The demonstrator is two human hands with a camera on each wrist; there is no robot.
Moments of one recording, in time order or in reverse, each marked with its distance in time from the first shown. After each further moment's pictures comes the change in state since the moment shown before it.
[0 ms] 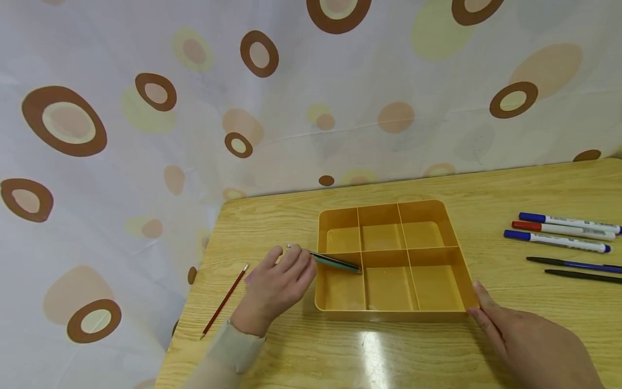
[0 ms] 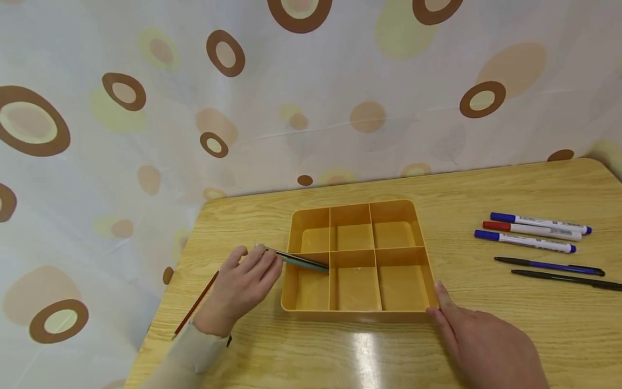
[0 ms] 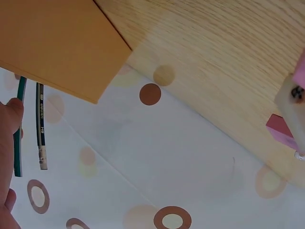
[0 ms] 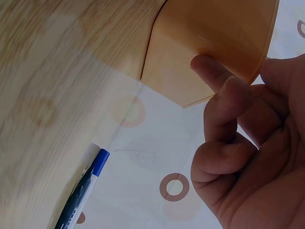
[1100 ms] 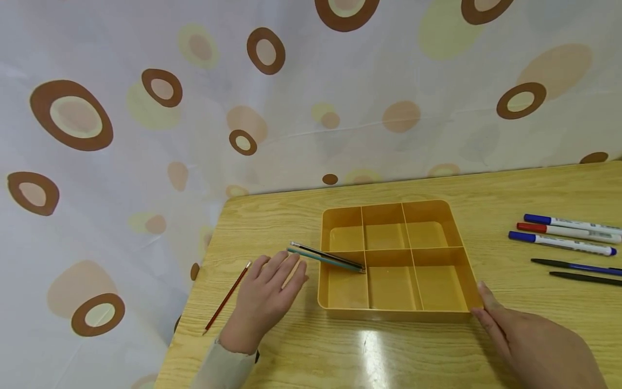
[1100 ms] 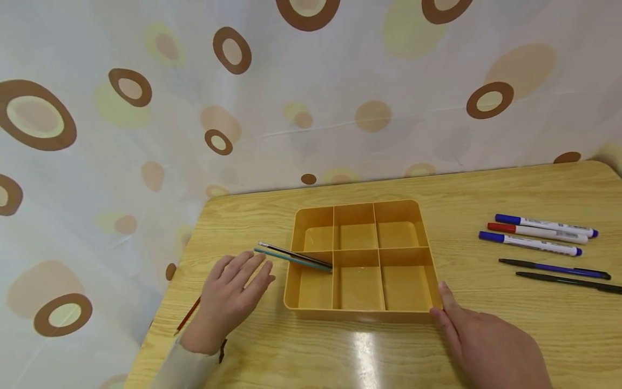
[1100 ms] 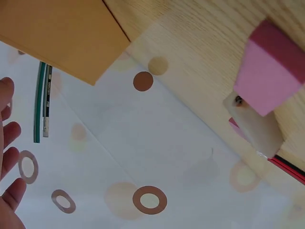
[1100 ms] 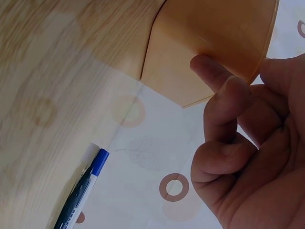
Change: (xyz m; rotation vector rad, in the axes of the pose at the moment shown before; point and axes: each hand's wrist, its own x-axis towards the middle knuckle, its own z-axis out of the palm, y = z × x) left_hand -0.024 0.008 -0.018 -0.112 0.048 -0.180; right_hand -0.003 -0.003 -0.001 0.006 0.035 -0.029
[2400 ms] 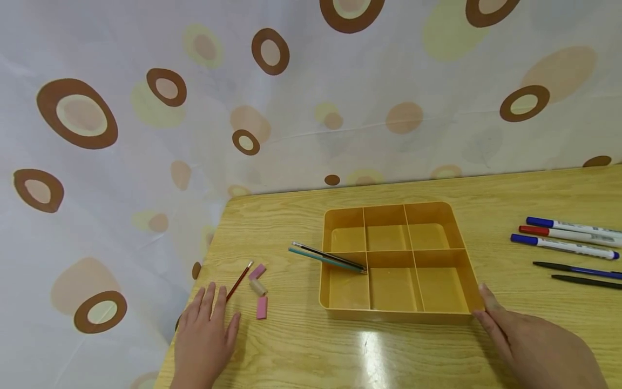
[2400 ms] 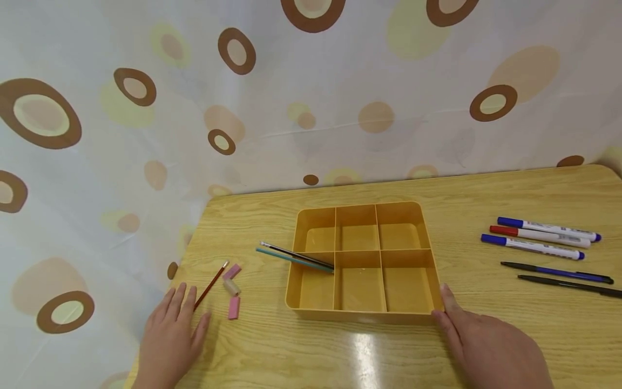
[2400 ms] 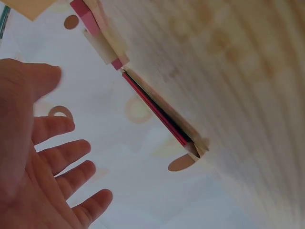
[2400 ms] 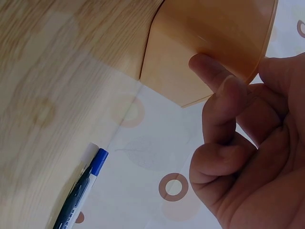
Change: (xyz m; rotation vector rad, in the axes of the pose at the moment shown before) left_hand -0.113 -0.001 -0.085 0.030 -0.778 -0.750; right_hand 0.003 0.000 -0.004 0.005 -0.064 0.002
